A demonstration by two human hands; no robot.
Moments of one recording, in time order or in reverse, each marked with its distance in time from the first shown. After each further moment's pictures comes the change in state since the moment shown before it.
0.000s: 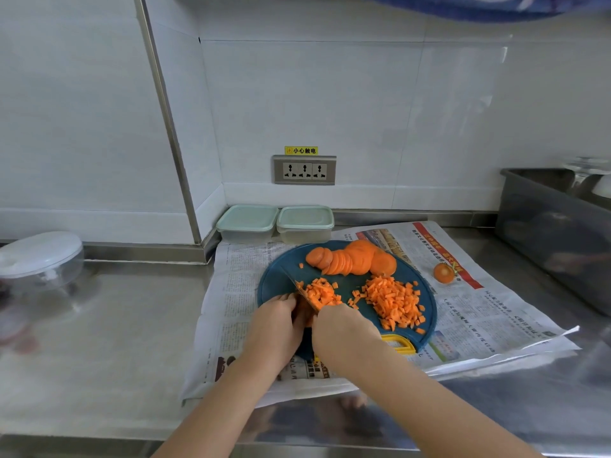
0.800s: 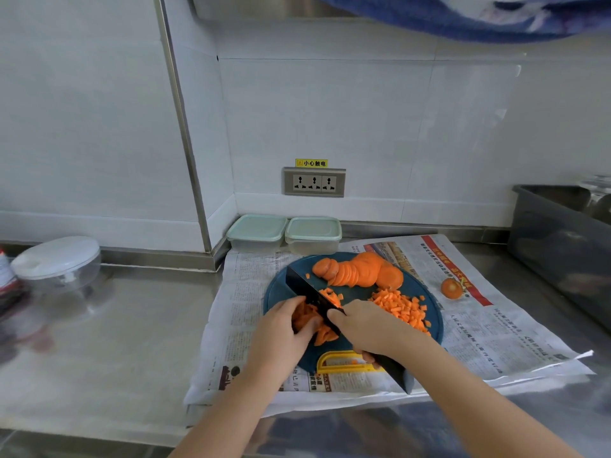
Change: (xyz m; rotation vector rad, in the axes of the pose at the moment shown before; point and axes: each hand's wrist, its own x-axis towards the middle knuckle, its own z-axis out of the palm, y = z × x) left_hand -0.003 0.002 -0.001 -0.138 0.043 -0.104; right_hand 0.020 0.038 -0.025 0.400 -0.137 -0.044
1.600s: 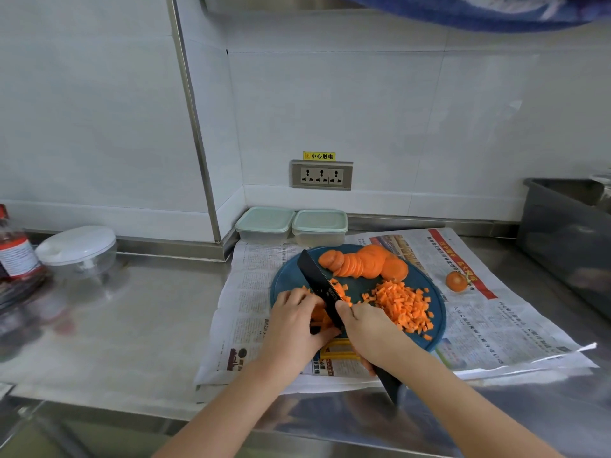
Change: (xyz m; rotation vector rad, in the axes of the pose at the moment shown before) left_hand -0.013 0.014 0.002 0.201 0.004 0.180; right_hand -0.018 0.006 0.020 0.068 0.110 -0.043
